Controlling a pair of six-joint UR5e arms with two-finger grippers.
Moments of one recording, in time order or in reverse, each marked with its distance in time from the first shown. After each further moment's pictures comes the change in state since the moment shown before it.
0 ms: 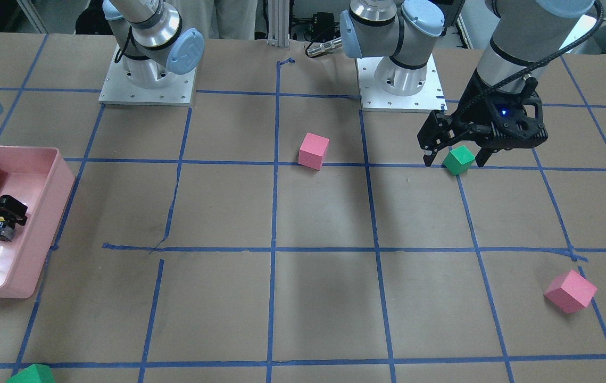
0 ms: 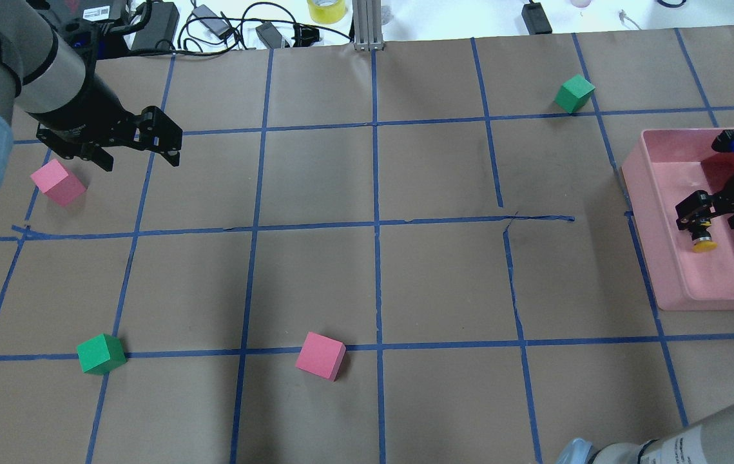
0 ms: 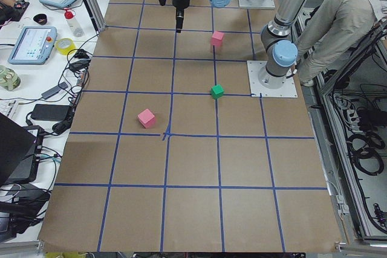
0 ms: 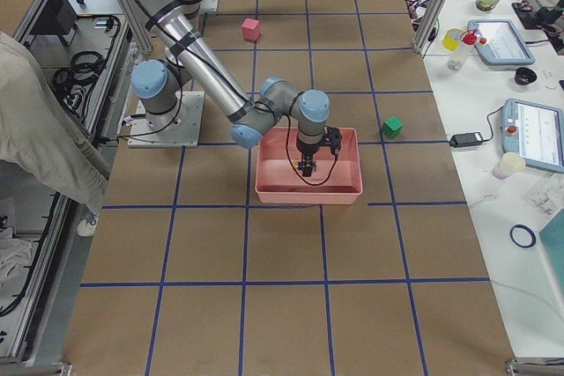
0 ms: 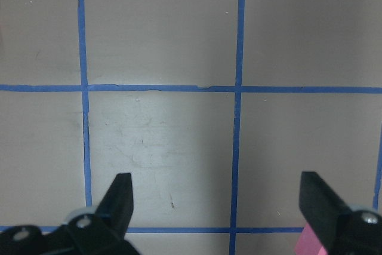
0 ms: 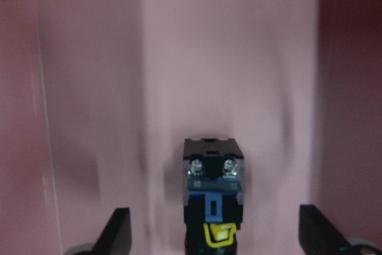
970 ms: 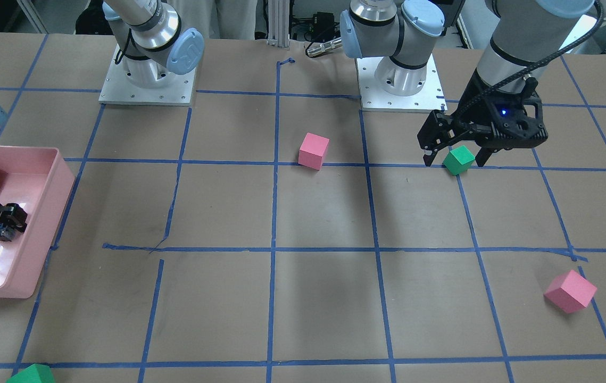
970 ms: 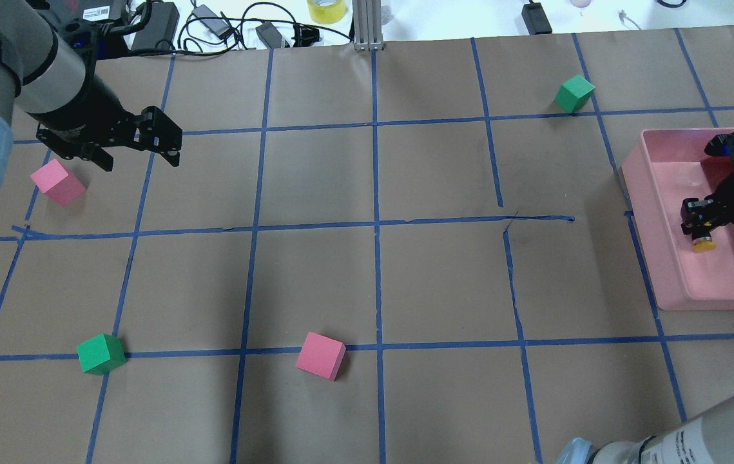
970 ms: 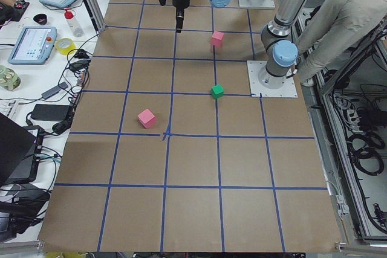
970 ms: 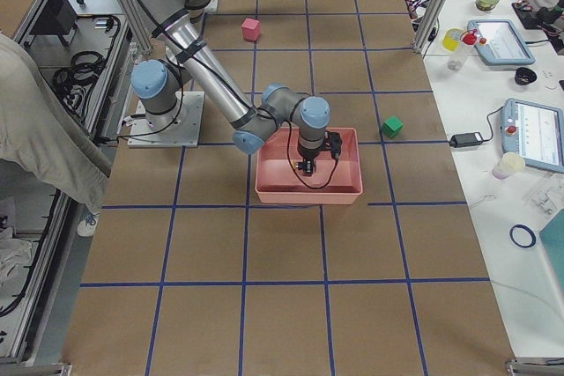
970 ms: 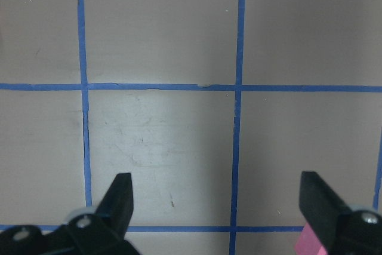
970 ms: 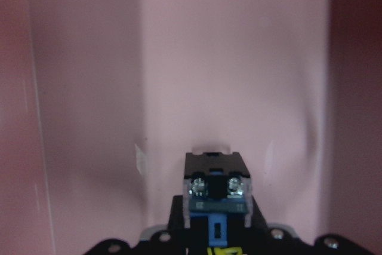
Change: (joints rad) left arm 0.000 0.000 0.000 -0.001 0.000 0.000; right arm 0.001 0.009 0.001 -0.018 0.013 0.000
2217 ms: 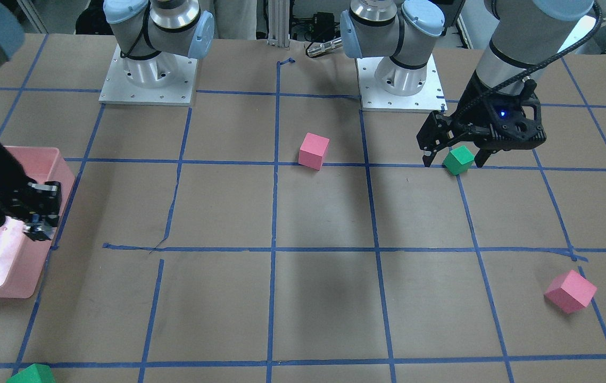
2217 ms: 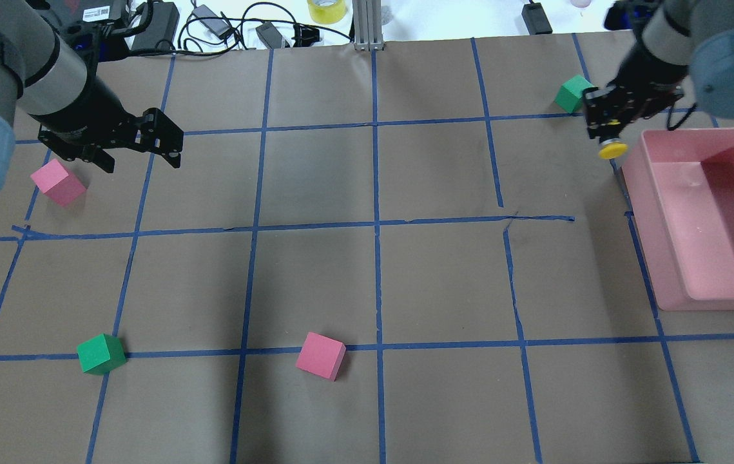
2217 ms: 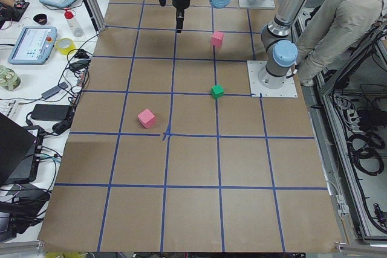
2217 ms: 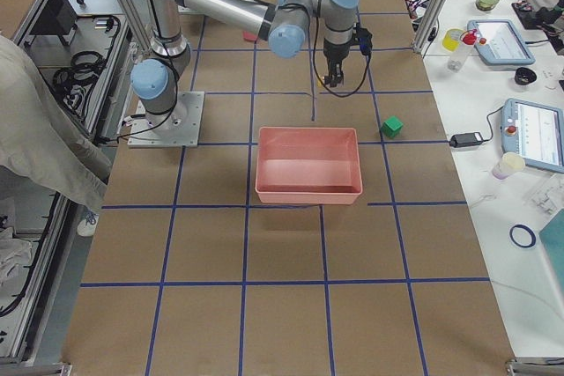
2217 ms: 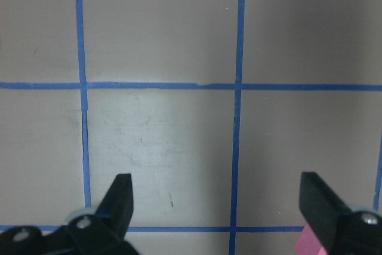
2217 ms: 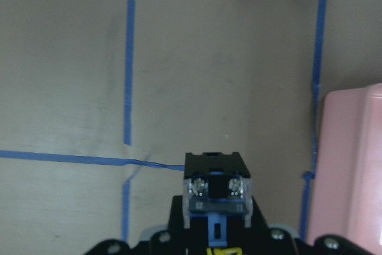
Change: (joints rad) left arm 0.000 -0.002 -0.004 0.001 -0.001 0.000; right arm 0.528 -0.170 -0.319 0.440 0.032 0.422
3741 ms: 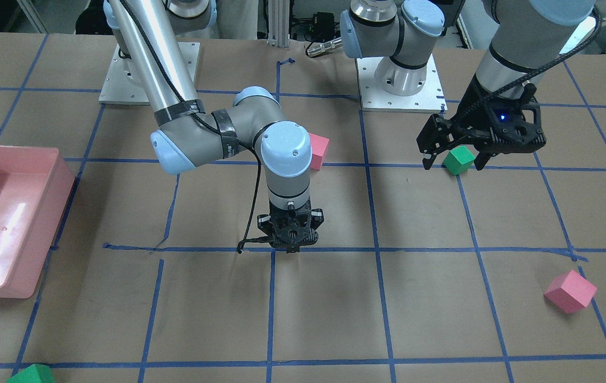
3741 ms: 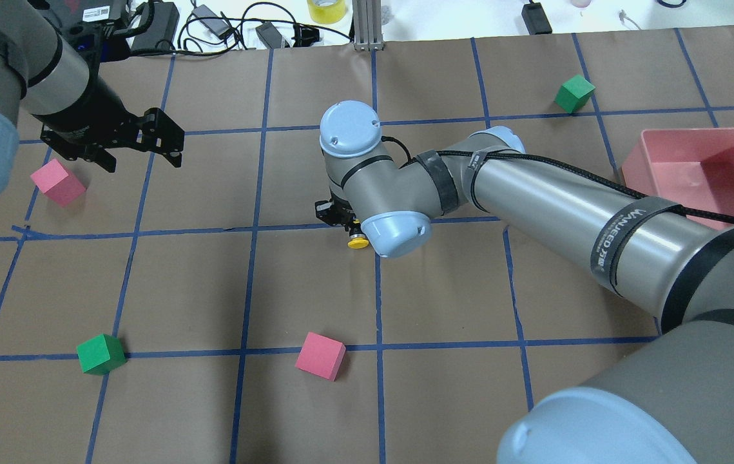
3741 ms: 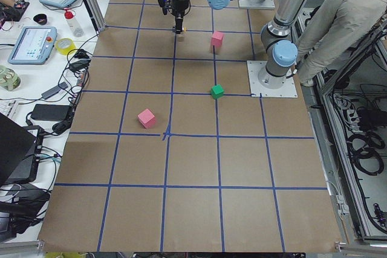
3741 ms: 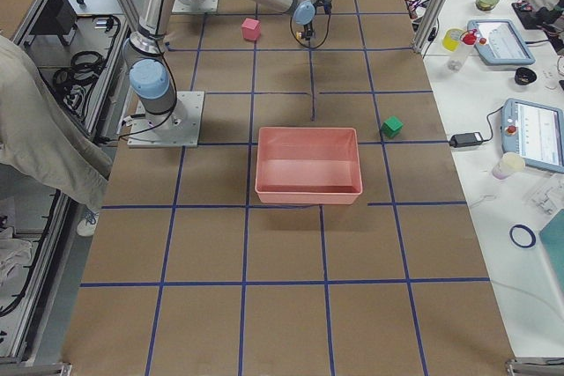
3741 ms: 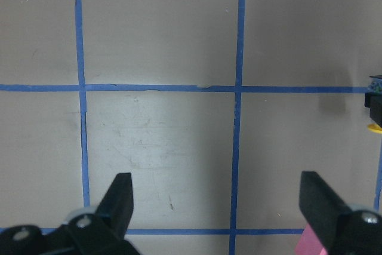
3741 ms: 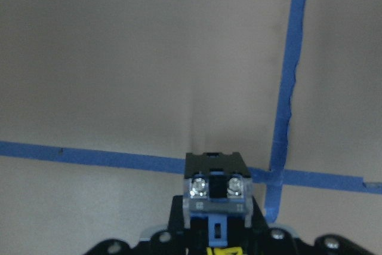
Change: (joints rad) left arm 0.002 -0.009 -0.001 0.010 -0.002 0.000; right arm 0.561 0.350 0.029 -0.397 -0.019 0.518
